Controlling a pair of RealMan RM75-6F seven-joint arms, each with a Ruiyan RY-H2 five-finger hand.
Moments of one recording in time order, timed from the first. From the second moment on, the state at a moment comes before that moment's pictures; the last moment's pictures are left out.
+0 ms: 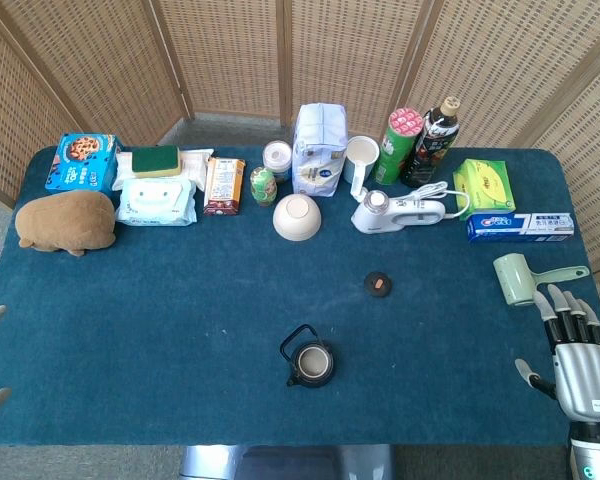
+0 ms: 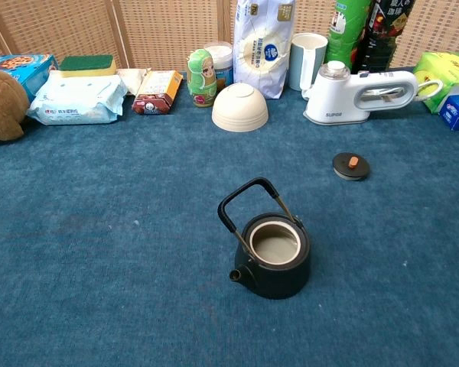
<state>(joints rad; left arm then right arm) 0.05 -0.81 0.07 -1.90 1.65 1.58 0.05 0.01 -1.15 0.07 -1.67 -1.57 1.61 -0.16</state>
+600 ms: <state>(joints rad) 0.04 -0.79 0.06 -1.90 1.63 1.57 -0.02 0.06 -1.16 0.07 -1.69 -1.57 1.53 -0.22</state>
